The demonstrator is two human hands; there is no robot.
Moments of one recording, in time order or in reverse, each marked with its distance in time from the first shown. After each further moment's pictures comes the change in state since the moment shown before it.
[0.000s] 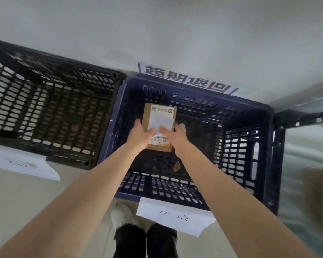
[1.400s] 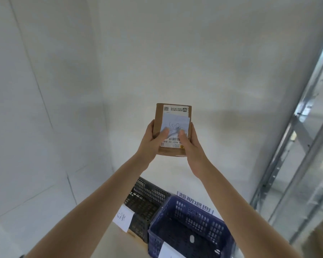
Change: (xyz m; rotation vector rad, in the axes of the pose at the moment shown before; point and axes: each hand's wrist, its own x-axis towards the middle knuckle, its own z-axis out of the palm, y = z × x) left_hand -0.758 0.215 -0.222 -0.561 0.422 1.045; right_hand -0.764 -0.149 -0.156 0.145 -0.570 -1.361
